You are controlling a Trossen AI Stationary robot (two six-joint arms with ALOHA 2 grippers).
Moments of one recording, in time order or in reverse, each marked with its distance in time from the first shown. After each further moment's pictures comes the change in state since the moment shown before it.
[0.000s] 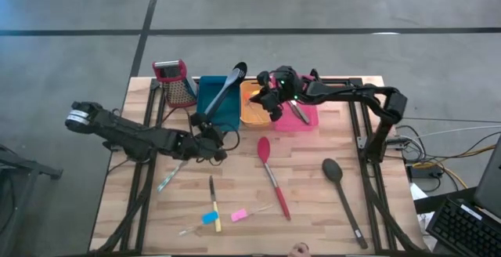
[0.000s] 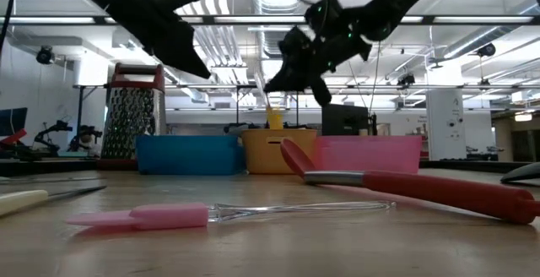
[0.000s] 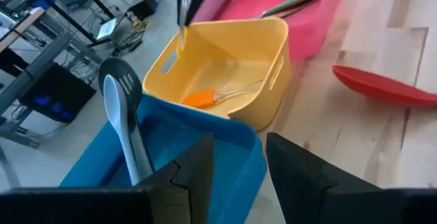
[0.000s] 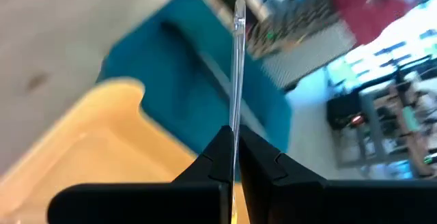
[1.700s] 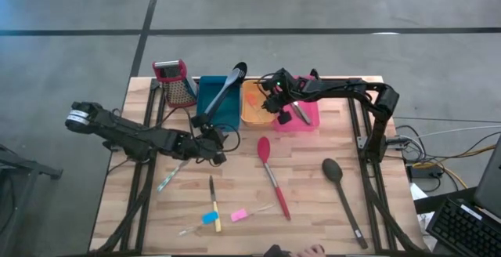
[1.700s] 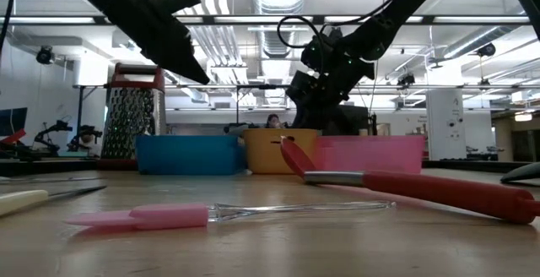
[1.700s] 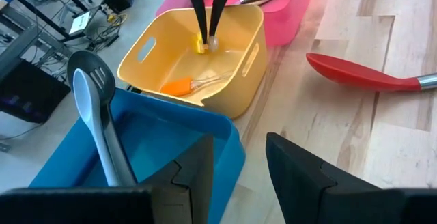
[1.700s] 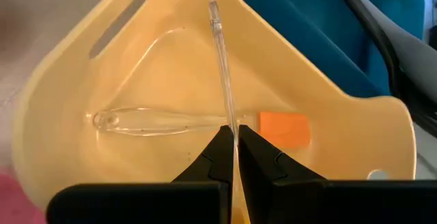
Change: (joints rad) left arm 0.004 0.000 -0.007 -0.010 0.084 -0.009; right arm -0.072 0.093 0.005 -0.262 0.032 0.026
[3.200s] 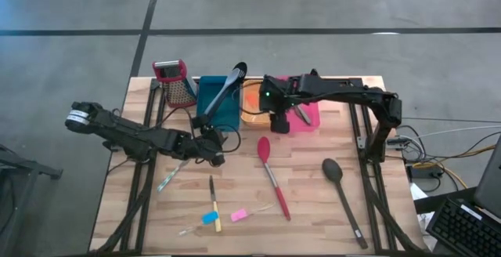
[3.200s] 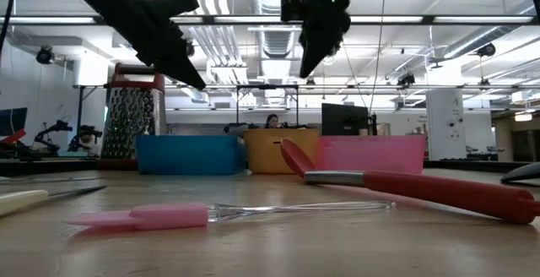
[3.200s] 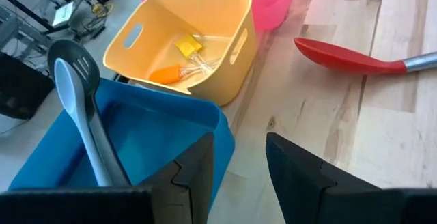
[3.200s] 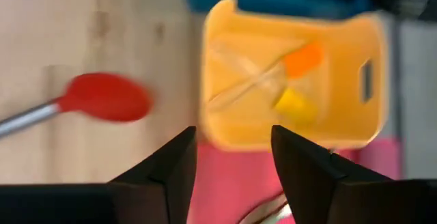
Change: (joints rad) left arm 0.000 0.000 -0.001 -0.042 0.051 -0.021; right arm 0.294 -0.064 0.539 -0.896 0.370 0.776
